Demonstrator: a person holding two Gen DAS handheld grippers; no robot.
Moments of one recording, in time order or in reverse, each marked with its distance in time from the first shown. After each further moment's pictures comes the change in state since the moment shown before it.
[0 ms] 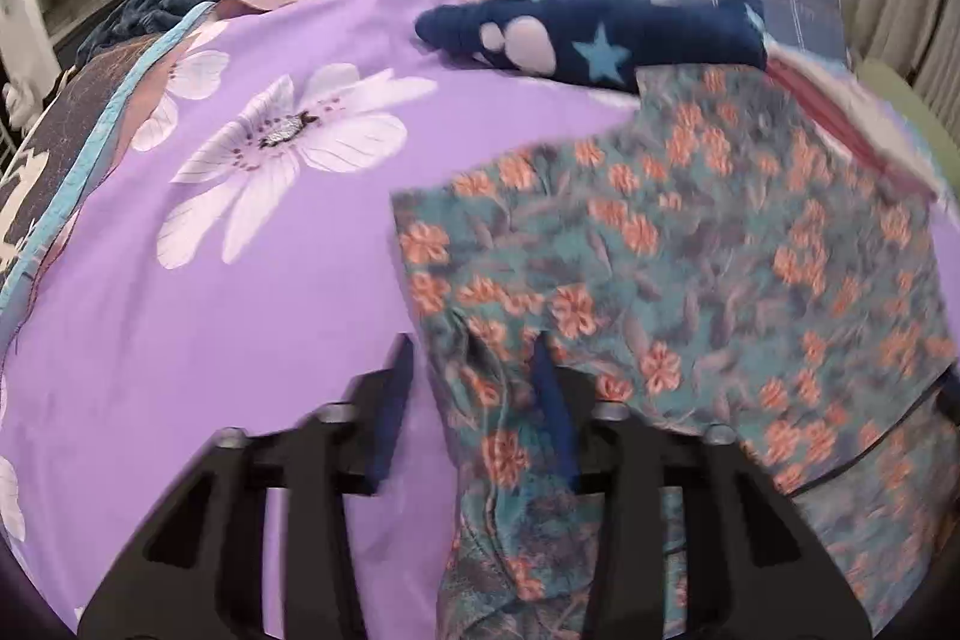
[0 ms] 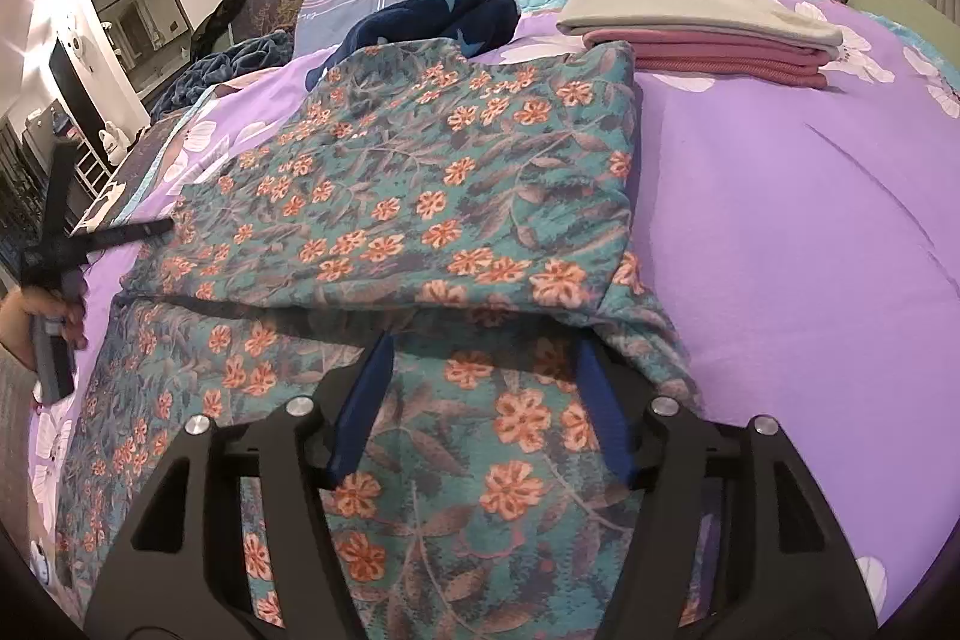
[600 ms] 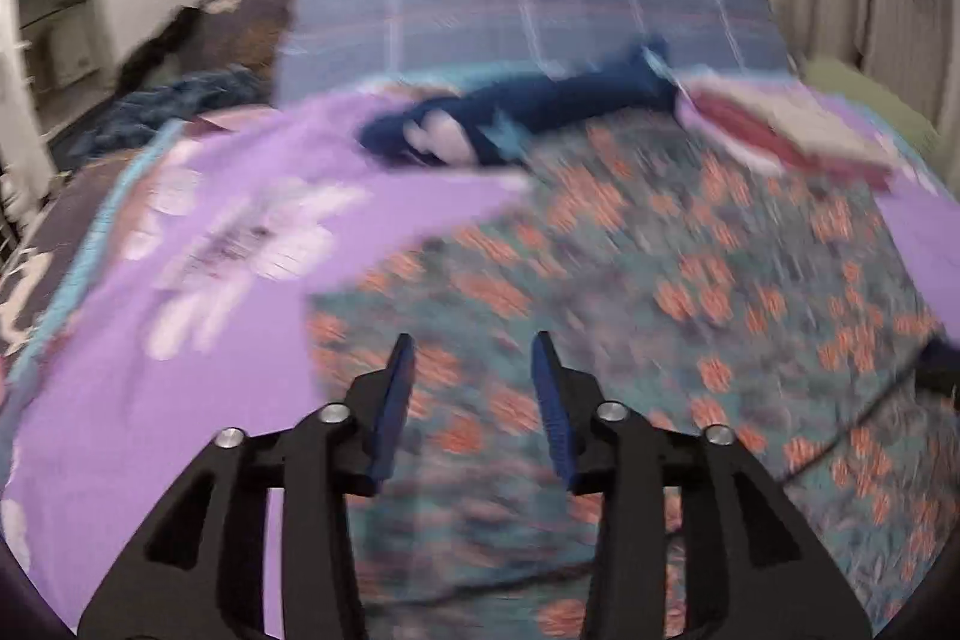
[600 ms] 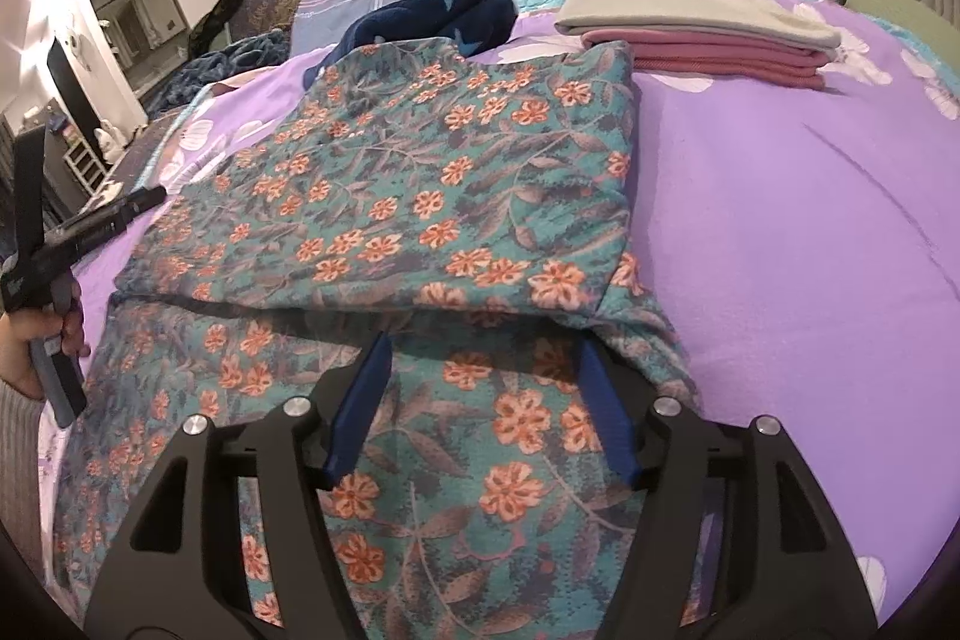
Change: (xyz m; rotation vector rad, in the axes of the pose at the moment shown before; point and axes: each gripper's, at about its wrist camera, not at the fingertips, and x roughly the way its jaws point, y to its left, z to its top) left arm -0.023 -0.063 -0.012 0.130 -0.179 -0.001; right arm 0.001 0.002 0.000 -0.007 -0.006 -0.032
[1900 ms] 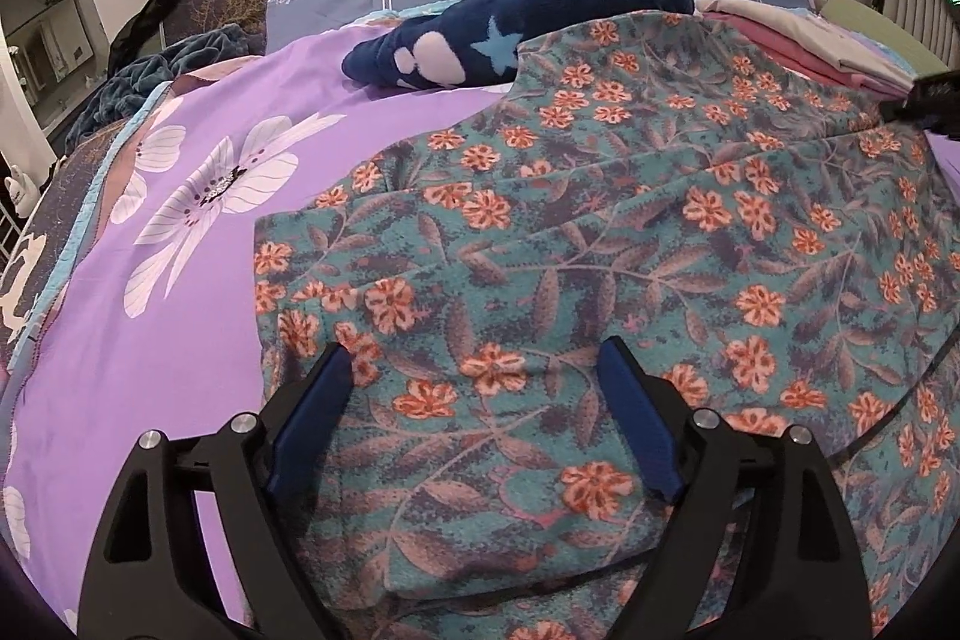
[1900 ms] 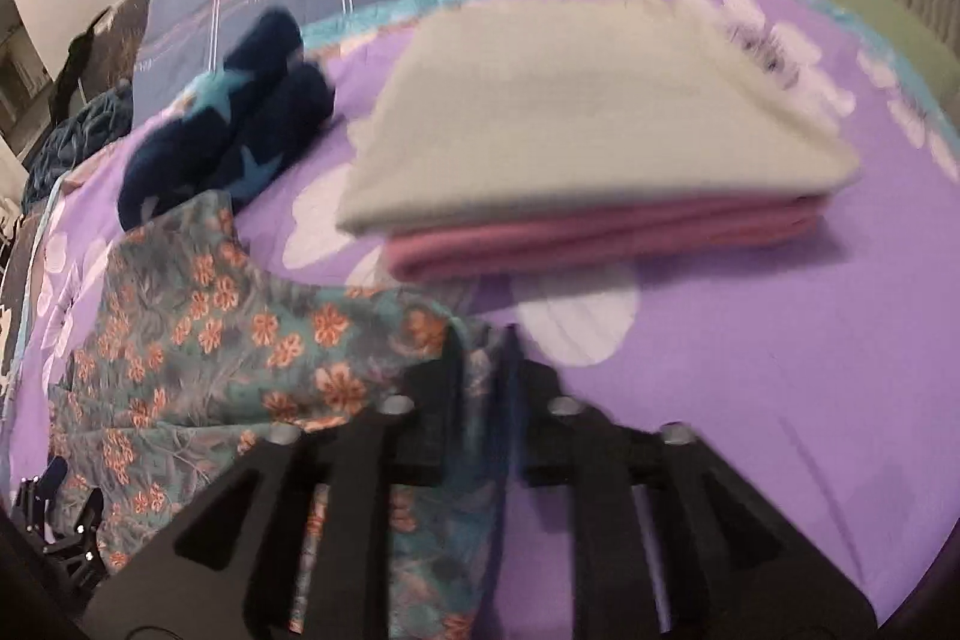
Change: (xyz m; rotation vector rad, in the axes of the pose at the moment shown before) left arm 0.034 -0.013 -0.012 0.018 0.112 0.074; right arm 0.079 -0.073 0.152 0.185 0.058 -0.238
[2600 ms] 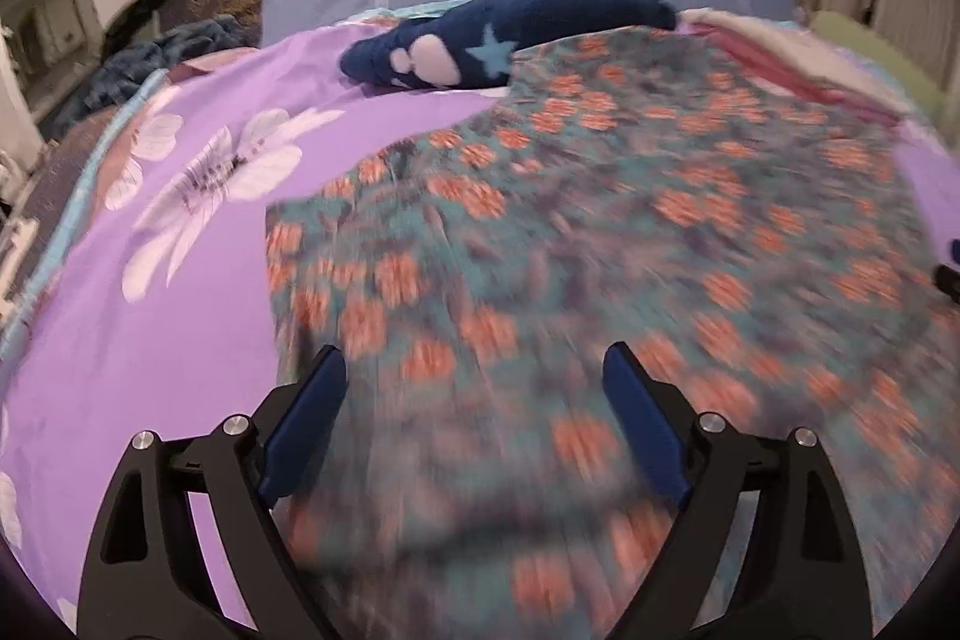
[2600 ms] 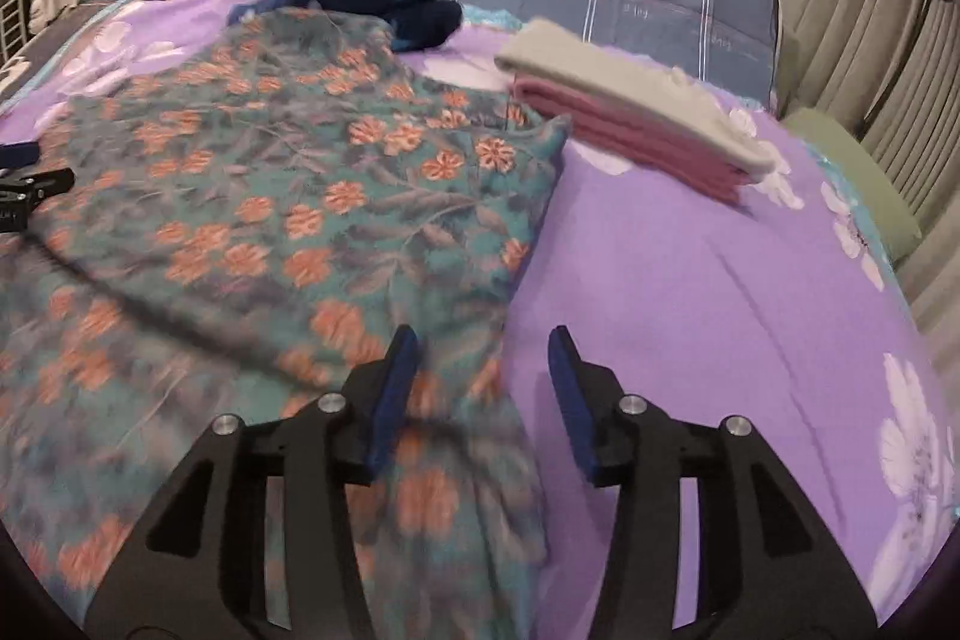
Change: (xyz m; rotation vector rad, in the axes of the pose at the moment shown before) left arm -0.033 0.014 -0.012 -0.033 -0.005 -0.096; right arm -0.086 0.019 -0.141 -0.430 -0.121 -0.103
